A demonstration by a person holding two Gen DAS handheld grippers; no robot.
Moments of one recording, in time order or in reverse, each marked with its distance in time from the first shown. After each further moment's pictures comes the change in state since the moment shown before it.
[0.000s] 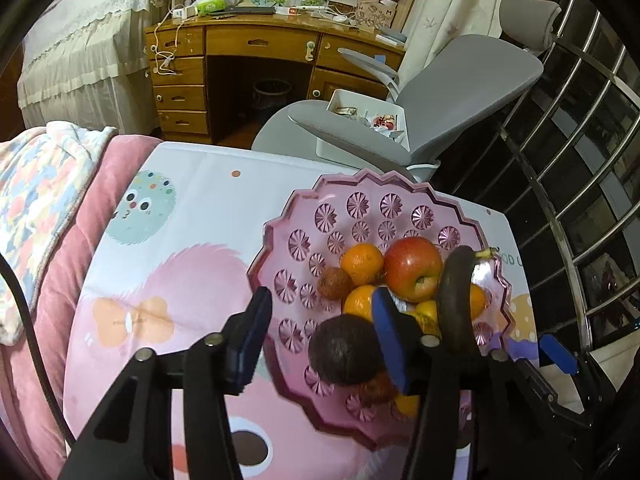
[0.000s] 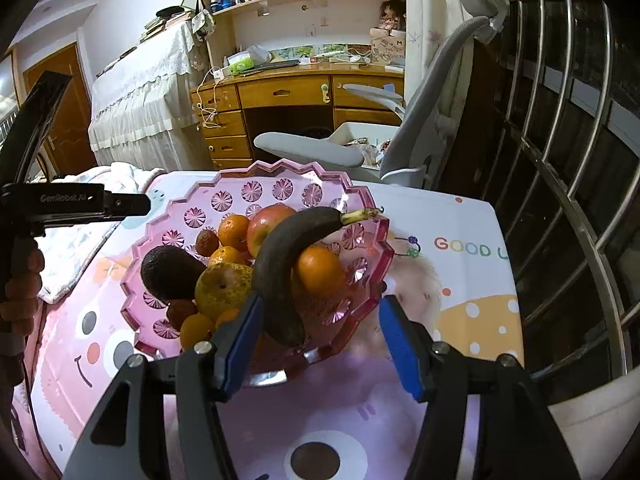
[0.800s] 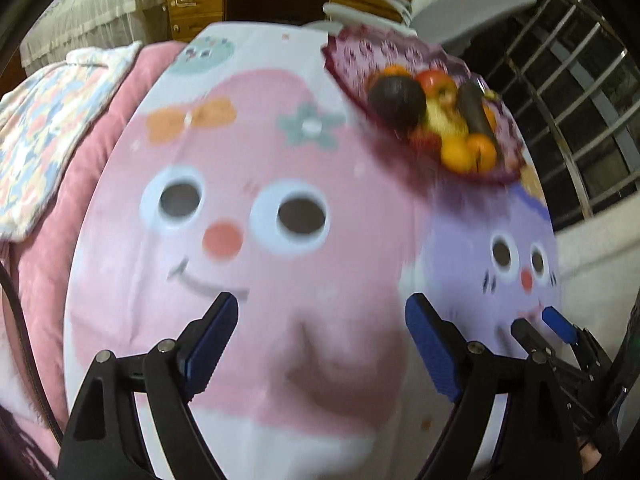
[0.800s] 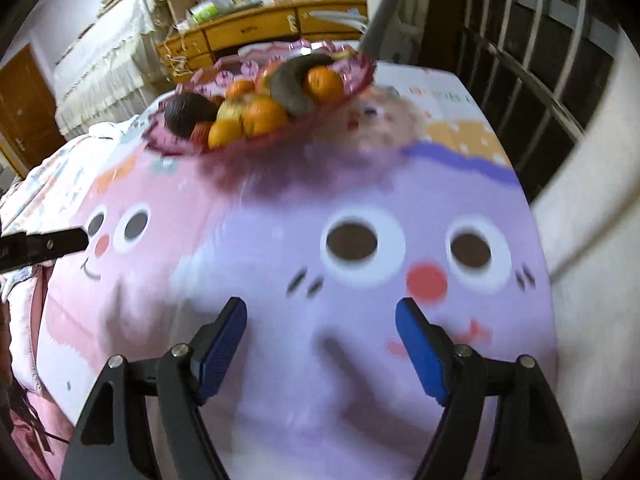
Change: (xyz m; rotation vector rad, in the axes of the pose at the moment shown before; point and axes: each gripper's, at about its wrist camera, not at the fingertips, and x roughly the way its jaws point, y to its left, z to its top) left arm -0.066 0.055 -0.177 -0.011 0.247 0.008; right arm -0.052 0.044 -0.136 0.148 0.247 -0.081
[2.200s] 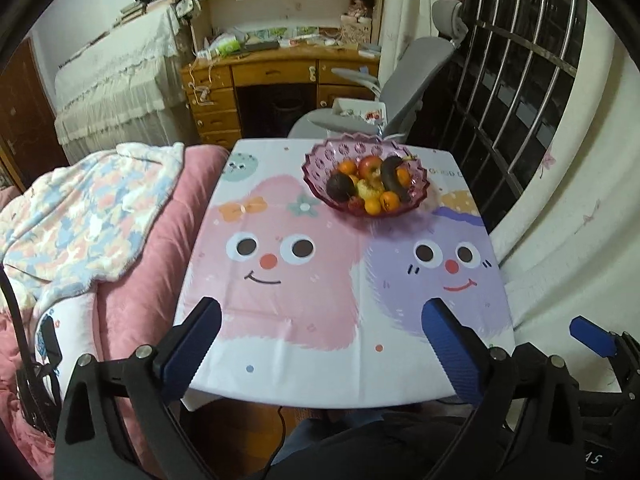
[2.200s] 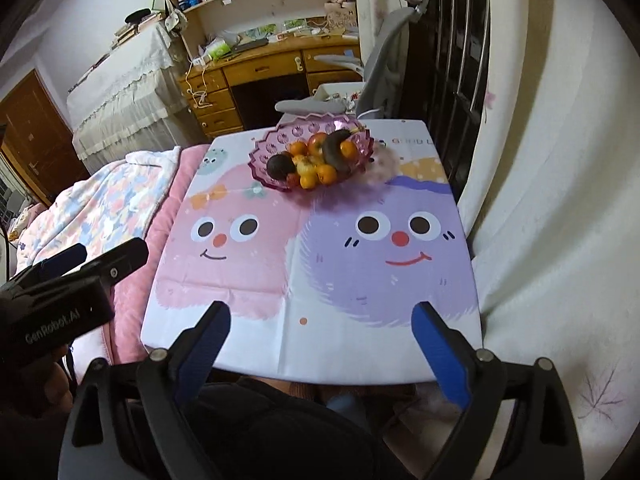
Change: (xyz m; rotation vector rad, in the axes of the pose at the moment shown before) left arm -0.260 -0.087 -0.081 0.131 -0.294 0.150; right arm -0.267 0.056 -0.035 0.049 -0.065 0.019
